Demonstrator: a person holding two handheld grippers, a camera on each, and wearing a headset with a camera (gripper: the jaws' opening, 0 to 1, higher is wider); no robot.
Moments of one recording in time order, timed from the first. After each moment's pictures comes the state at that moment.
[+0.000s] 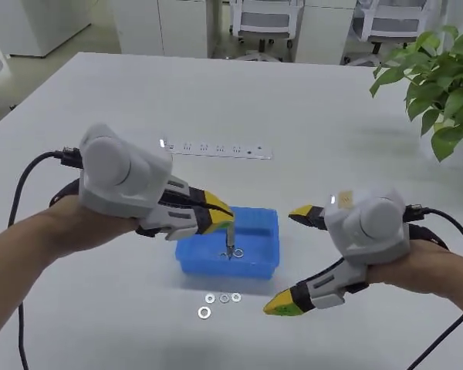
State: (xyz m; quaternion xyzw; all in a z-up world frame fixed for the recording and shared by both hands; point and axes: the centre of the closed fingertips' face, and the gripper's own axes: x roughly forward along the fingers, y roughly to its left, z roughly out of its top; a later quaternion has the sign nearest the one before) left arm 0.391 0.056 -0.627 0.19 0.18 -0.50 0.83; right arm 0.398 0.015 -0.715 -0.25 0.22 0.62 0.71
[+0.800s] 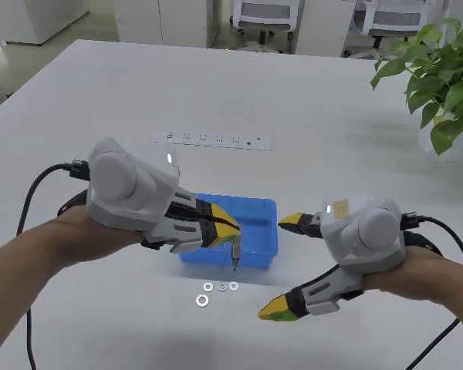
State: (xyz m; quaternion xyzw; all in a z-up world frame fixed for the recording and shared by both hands) left arm 0.372 0.042 -0.654 0.18 0.18 -0.52 0.81; right arm 0.373 0.022 -0.727 -0.25 0.21 0.65 0.68
